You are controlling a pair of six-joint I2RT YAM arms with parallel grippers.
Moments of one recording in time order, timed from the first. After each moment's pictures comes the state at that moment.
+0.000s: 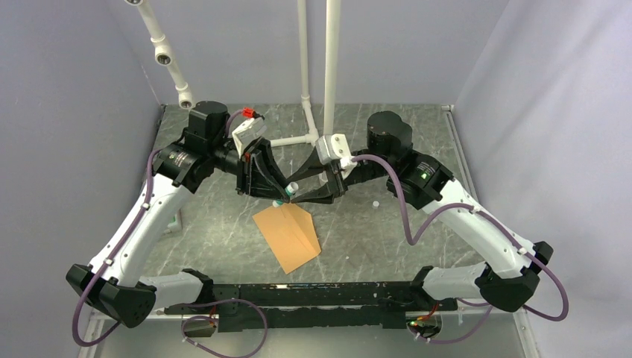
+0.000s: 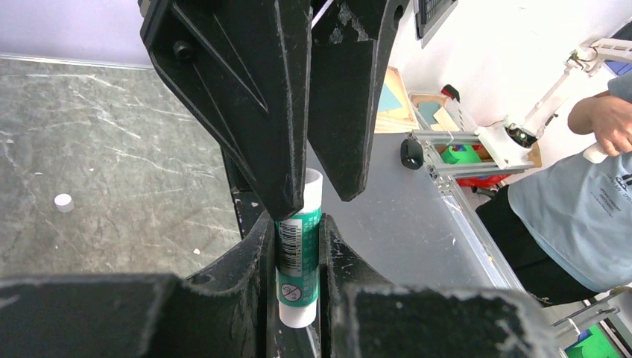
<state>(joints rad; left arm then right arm) -0.44 1.21 1.41 -0.65 1.48 0.12 0.86 1.25 1.50 -0.40 -0.95 -0.41</state>
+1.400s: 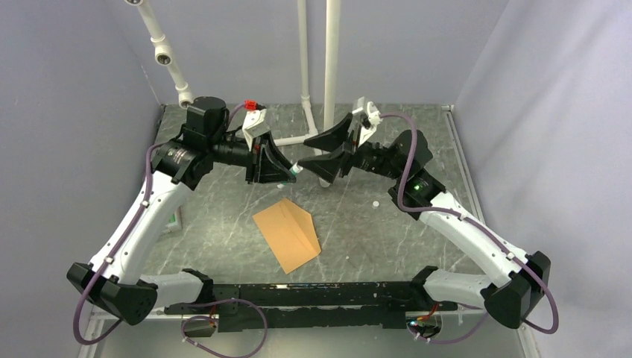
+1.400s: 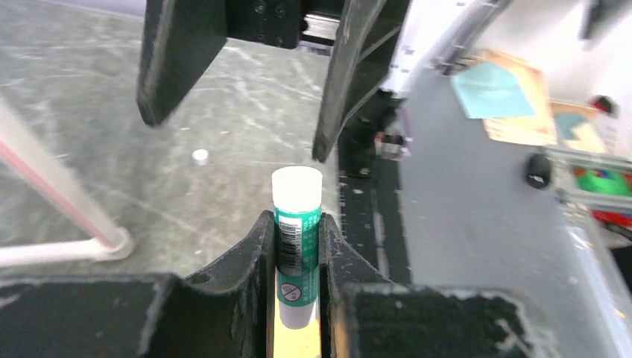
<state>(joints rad) -0.44 1.22 1.44 -0.62 1.11 0.17 0.70 1.13 1.05 0.37 -0.56 0.37</state>
